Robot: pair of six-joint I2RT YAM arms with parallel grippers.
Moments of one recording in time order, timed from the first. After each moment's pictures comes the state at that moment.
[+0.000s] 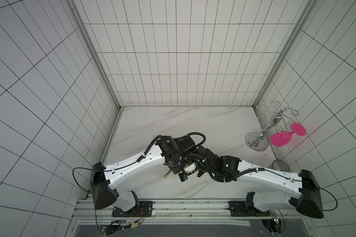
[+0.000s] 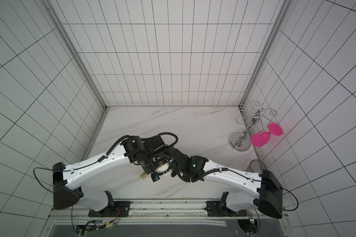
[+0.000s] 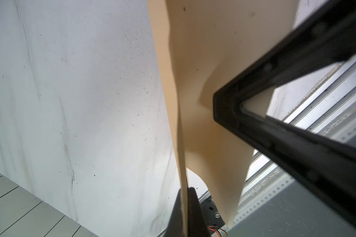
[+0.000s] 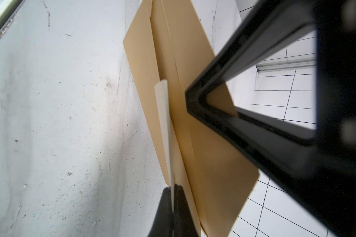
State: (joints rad) left arm -1.03 1.47 1.42 -1.37 -0.10 -0.10; right arm 1.14 1.28 0.96 -0.42 0.14 -1.17
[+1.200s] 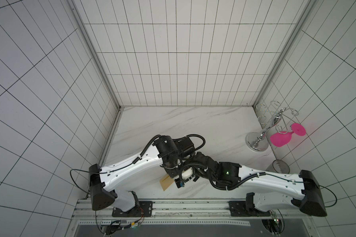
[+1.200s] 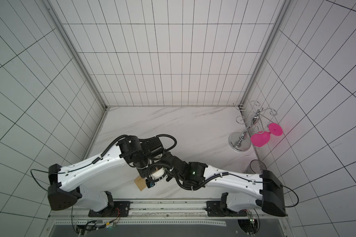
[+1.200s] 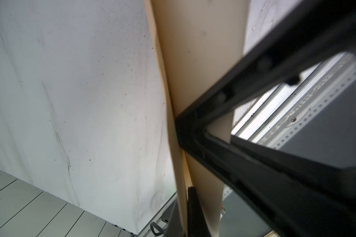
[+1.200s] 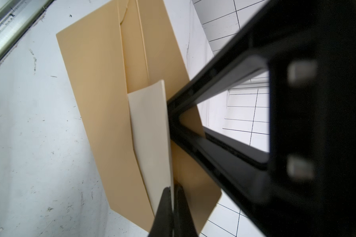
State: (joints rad) left arm -1.06 1.45 1.48 -1.52 -0.04 -0.08; right arm 1.25 1.25 0.93 -0.29 0.20 -1.14
